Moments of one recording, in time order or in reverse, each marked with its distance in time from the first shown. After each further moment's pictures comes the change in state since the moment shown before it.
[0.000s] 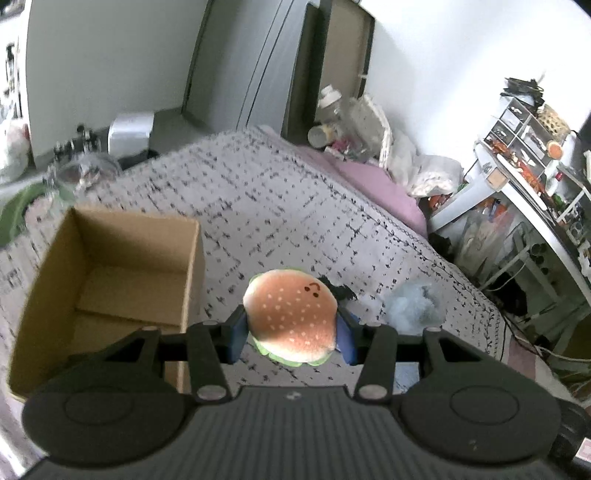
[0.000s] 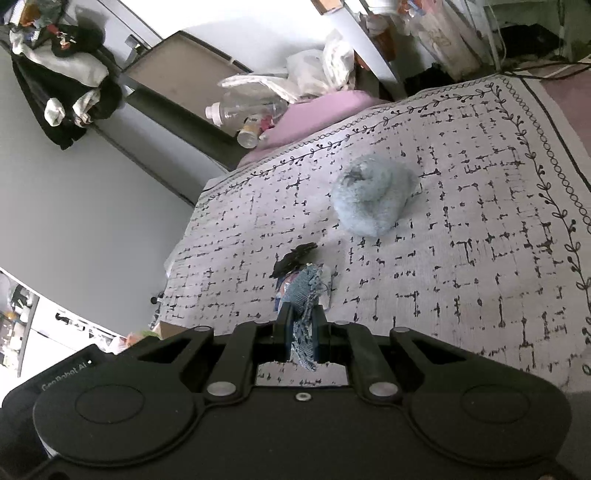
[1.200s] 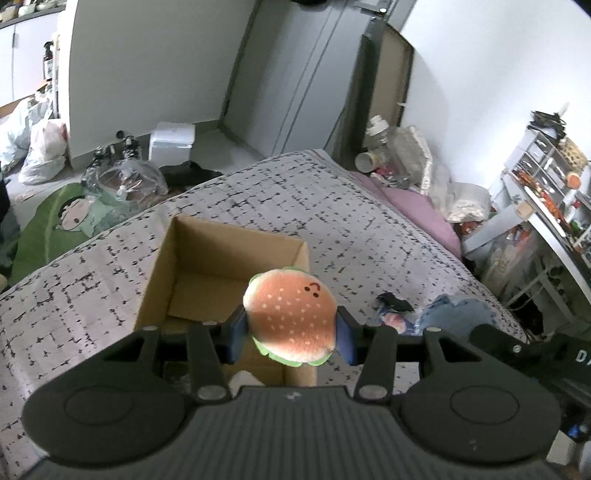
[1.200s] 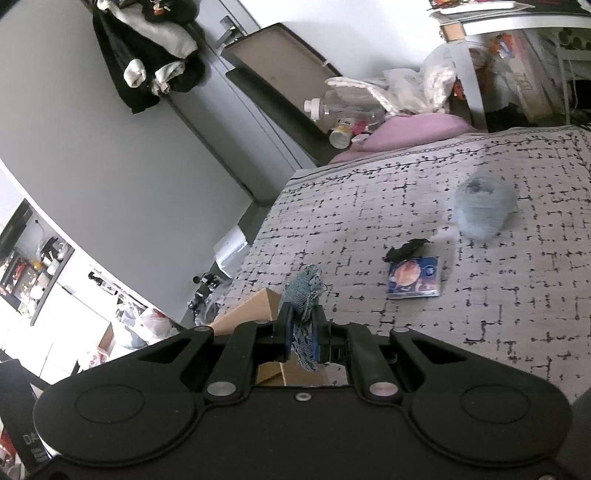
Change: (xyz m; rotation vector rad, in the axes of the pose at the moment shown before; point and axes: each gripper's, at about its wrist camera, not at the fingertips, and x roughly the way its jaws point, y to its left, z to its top) left arm -0.043 0.091 0.000 -0.065 -0.044 0.056; right arm -0.024 0.112 -0.045 -0.187 -0.036 0.109
